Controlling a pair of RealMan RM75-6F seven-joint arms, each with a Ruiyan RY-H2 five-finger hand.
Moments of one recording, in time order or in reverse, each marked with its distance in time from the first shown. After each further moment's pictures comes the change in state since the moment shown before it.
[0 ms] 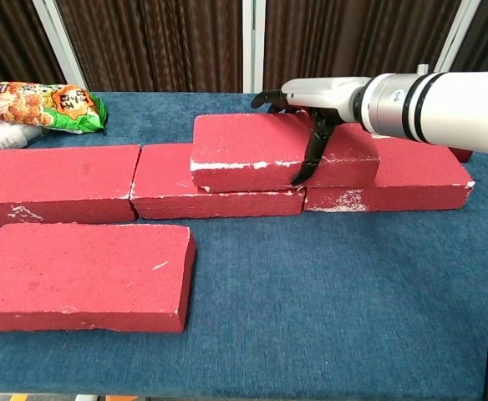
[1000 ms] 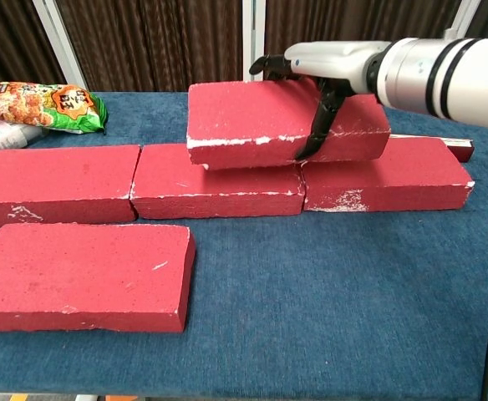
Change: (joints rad) left arm 0.005 -0.003 0.002 0.000 0.009 0.014 0.003; right arm -0.068 0.059 0.068 -0.122 -0.068 0.059 -0.113
